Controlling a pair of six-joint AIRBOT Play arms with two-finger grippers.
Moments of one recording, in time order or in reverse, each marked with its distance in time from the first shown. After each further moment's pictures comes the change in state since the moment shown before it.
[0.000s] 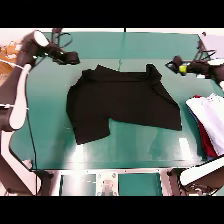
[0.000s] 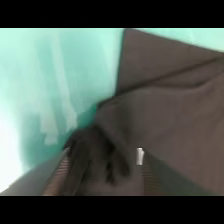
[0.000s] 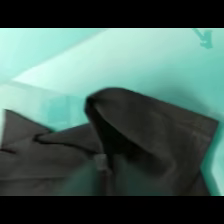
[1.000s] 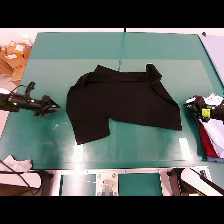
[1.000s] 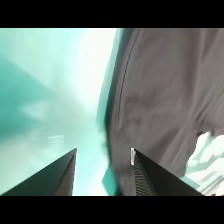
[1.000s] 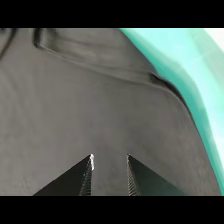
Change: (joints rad) left arm 0.444 0.336 -1.062 -0.426 -0.064 0.290; right arm -0.354 0.697 -0.880 -0.169 0.104 0.079
